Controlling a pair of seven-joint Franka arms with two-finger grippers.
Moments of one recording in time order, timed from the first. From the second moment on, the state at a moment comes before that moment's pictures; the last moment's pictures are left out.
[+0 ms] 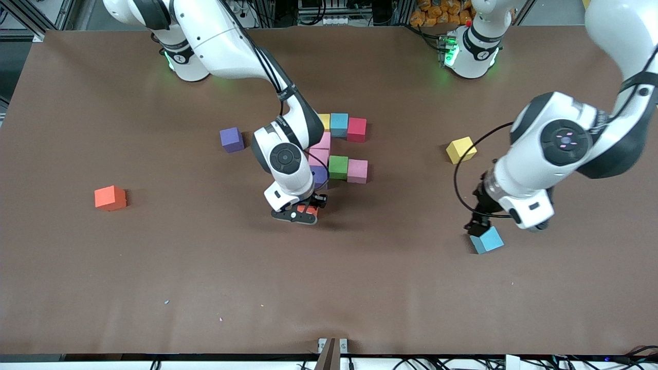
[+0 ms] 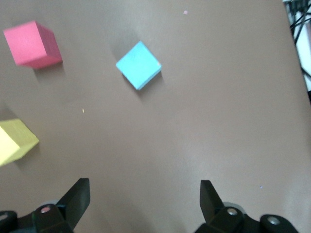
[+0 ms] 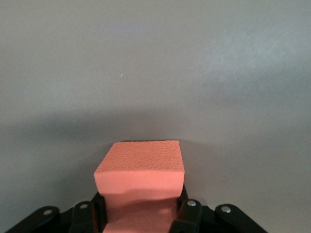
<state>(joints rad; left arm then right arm) 0.53 0.59 -1.03 -1.52 0.54 1.85 -1.74 0.81 0.80 -0.19 -1.47 0.26 2.31 0.71</state>
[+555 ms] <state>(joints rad) 0.77 0.53 -1.18 -1.47 0.52 1.59 -1.32 0.82 0.80 -0.18 -1.47 0.27 2.28 0.71</state>
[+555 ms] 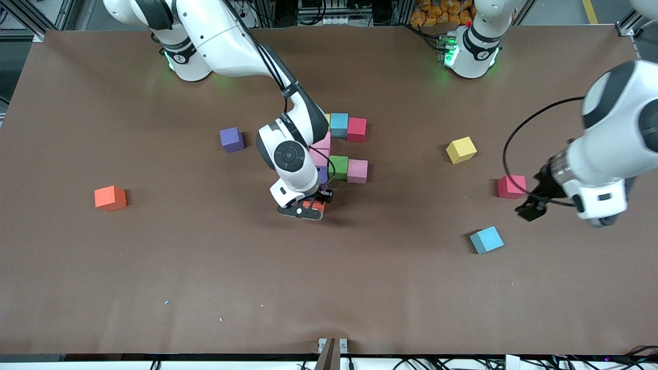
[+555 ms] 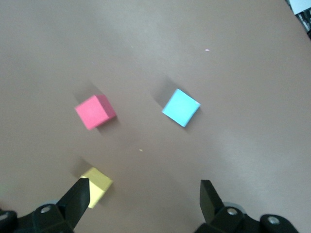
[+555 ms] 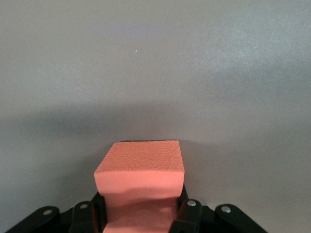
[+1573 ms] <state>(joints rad) 0.16 0.17 -0.37 -1.48 0.17 1.51 -0.65 0.82 0.81 -0.17 -1.45 0.30 2.21 0.71</state>
